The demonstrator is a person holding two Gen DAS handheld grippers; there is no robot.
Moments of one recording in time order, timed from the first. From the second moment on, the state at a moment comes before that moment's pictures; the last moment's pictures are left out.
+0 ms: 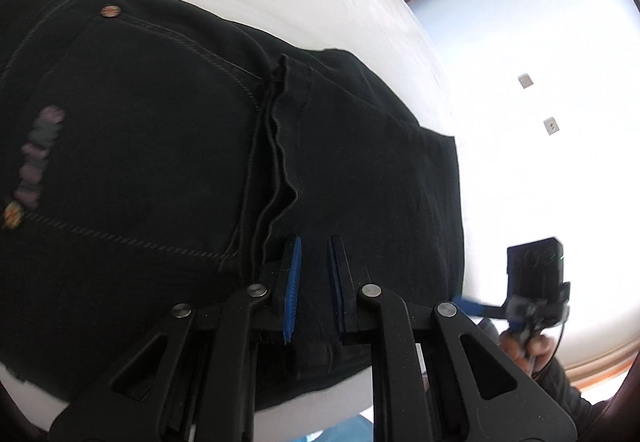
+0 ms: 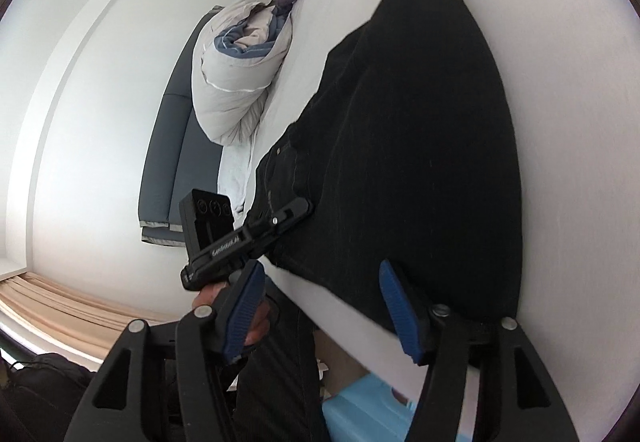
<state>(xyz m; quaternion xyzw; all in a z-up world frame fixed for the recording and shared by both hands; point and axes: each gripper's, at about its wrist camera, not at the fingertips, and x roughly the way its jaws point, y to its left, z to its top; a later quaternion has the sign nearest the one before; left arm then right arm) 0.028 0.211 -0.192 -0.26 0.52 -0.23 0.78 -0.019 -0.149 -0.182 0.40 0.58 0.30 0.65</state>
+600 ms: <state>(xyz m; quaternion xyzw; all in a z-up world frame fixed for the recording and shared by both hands) -0.079 0.470 -0.166 -0.50 0.36 0.03 0.79 0.008 -0.082 -0.112 0.47 0.47 0.39 0.64</state>
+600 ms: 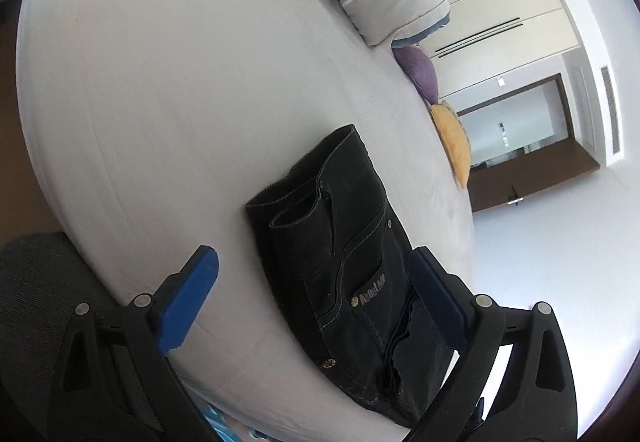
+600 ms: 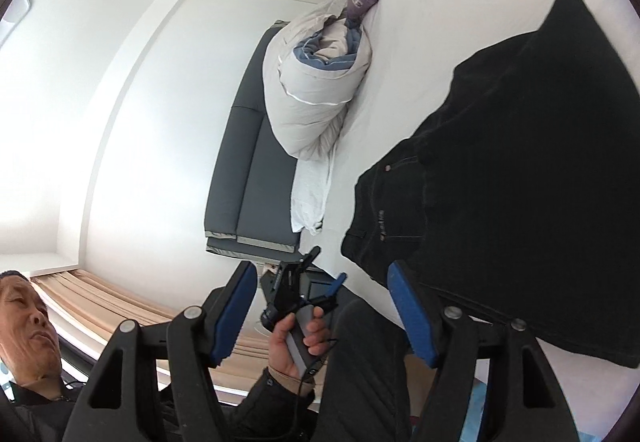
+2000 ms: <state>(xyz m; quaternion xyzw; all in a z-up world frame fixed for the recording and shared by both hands) 0.002 0.314 -0.060 -0.36 0.33 -0.12 0.87 0.108 0.000 -0.221 0.34 0.60 0.26 0.68</state>
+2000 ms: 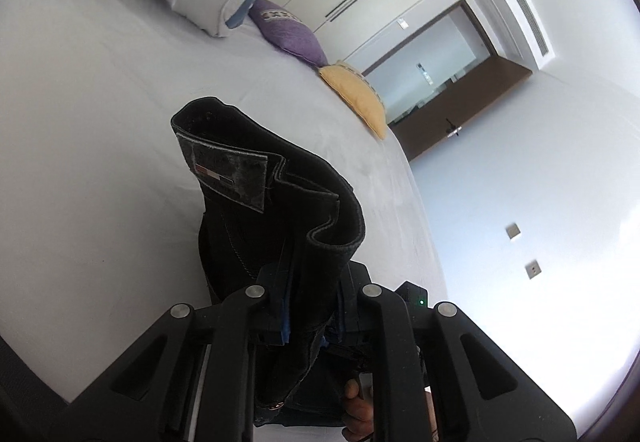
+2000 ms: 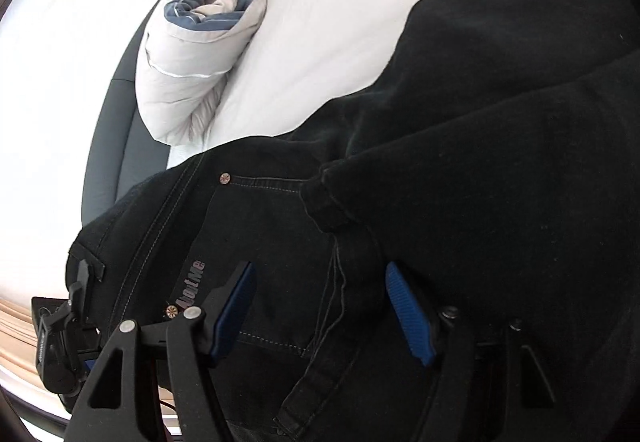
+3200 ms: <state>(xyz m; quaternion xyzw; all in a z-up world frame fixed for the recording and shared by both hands) -0.103 -0.045 -0.104 0.15 0.42 -0.23 0.86 0.073 -0.178 -0.165 0.36 0.59 0.23 0.69</state>
